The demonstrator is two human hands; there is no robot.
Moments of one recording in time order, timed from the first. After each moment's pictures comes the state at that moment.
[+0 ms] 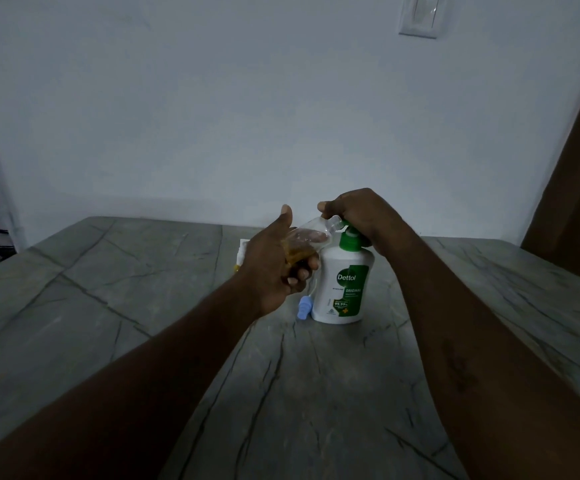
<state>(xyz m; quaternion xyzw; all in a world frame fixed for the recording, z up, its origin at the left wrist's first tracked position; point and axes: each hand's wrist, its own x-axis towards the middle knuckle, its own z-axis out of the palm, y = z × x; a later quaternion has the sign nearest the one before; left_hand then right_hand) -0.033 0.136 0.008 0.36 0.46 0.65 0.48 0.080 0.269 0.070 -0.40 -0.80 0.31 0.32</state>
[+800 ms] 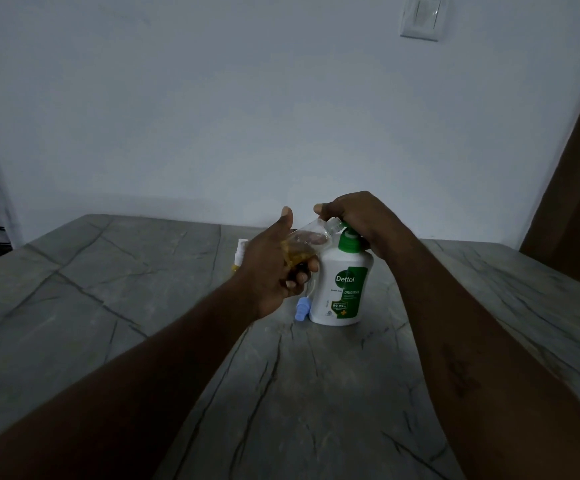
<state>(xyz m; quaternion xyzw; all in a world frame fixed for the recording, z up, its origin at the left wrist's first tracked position) -0.032 0.135 0.008 0.36 0.47 0.64 0.48 0.082 0.266 0.069 -0.38 -0.78 0.37 0.32</state>
